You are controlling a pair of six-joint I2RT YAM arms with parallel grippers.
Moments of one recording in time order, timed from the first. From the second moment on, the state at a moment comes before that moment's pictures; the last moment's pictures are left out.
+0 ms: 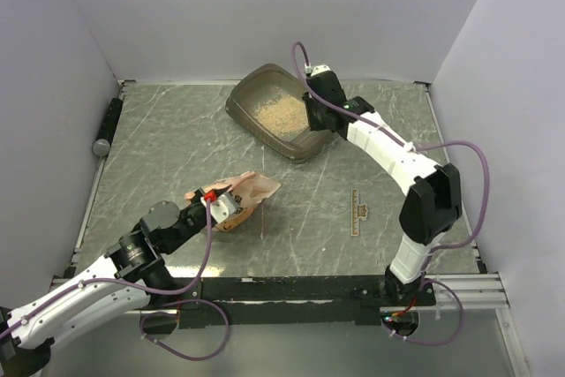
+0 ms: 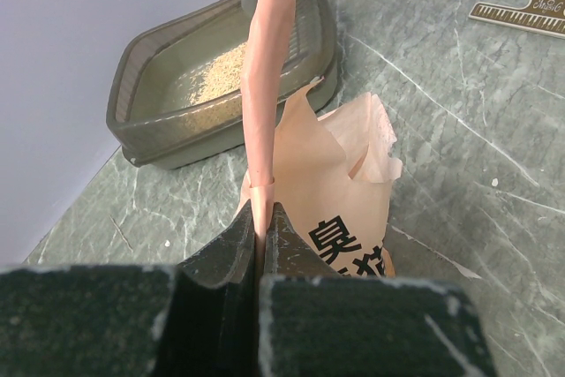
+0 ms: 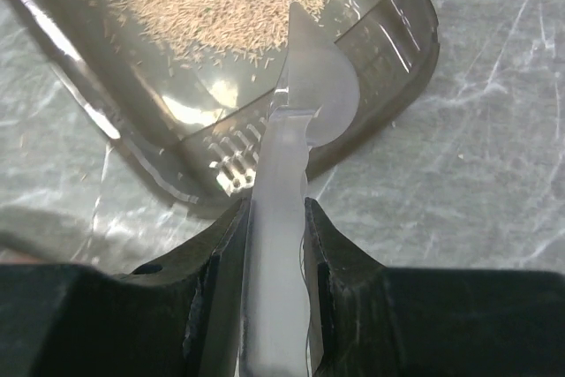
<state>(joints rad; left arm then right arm) -0.91 0.48 0.46 -0.07 -0.14 0.44 0.52 1.75 1.61 -0.62 0.27 0.15</state>
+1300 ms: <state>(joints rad) -0.91 0.50 0.46 -0.06 -0.14 0.44 0.59 1.29 1.37 -0.89 -0.57 0.25</state>
